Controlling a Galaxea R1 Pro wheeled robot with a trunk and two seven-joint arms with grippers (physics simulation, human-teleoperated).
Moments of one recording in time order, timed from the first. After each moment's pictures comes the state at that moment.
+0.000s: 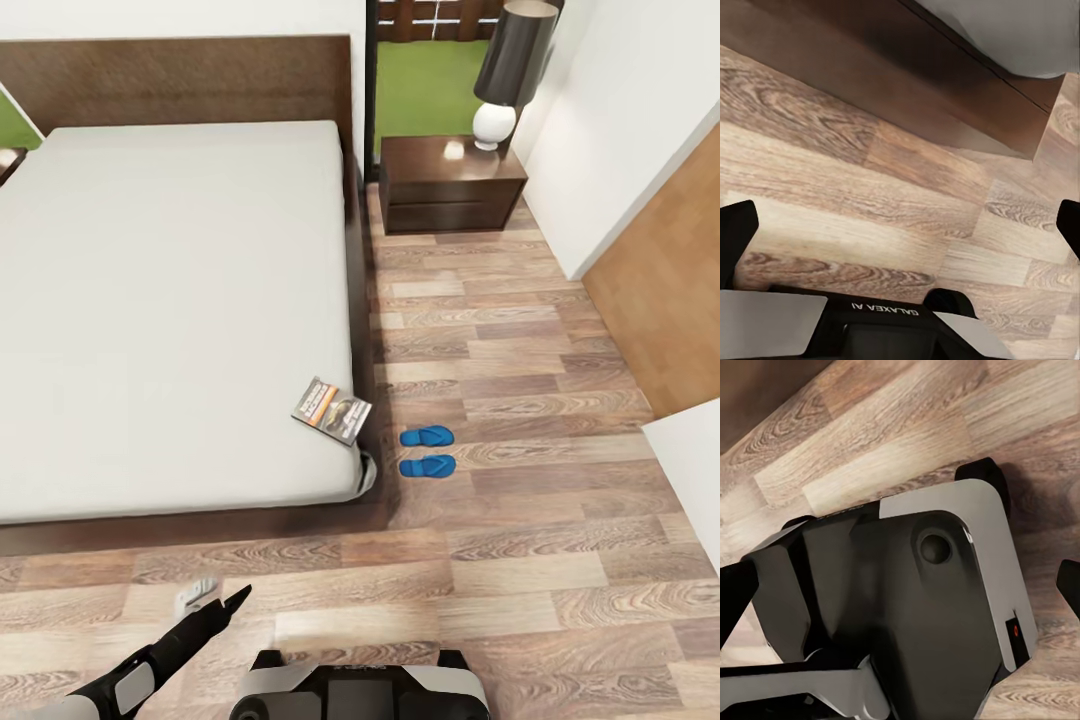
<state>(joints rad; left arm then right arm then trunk) -0.62 0.19 -0.54 -0.02 1.14 -0.14 -0.72 -0.31 -0.48 0.10 -0.10 -0.61 -0.04 1.04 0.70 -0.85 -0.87</state>
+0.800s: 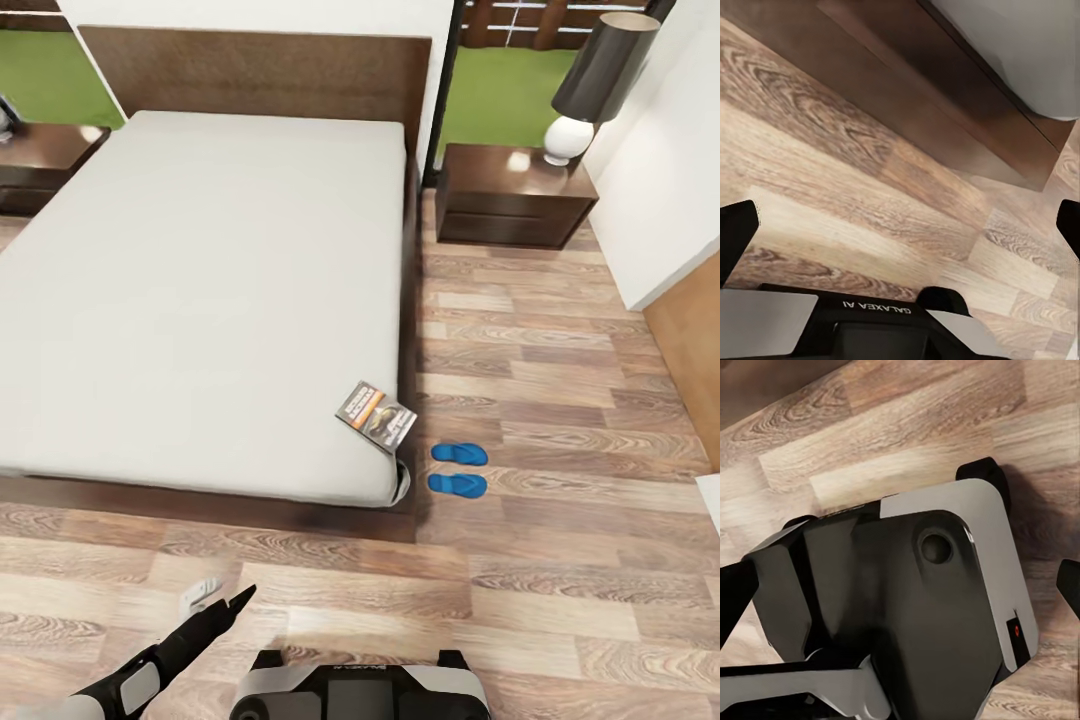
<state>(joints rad) -0.62 0.18 -0.54 -0.02 1.14 -0.14 -0.72 -0.31 -0.48 0.10 -0.10 -0.61 -0.04 1.04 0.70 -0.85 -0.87</state>
